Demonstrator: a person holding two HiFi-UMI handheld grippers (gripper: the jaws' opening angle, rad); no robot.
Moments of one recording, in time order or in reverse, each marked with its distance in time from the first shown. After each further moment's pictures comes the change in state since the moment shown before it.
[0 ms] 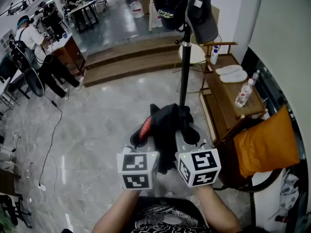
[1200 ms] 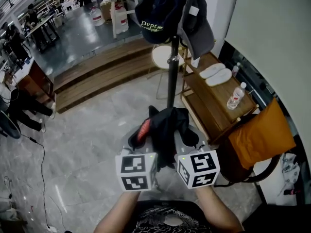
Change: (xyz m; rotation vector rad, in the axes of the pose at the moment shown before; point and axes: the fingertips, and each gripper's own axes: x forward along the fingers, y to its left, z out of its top) left arm 0.156 0.078 0.050 0.020 -0.004 -0.273; right arm 0.141 -0.040 0.033 0.018 0.025 -0.282
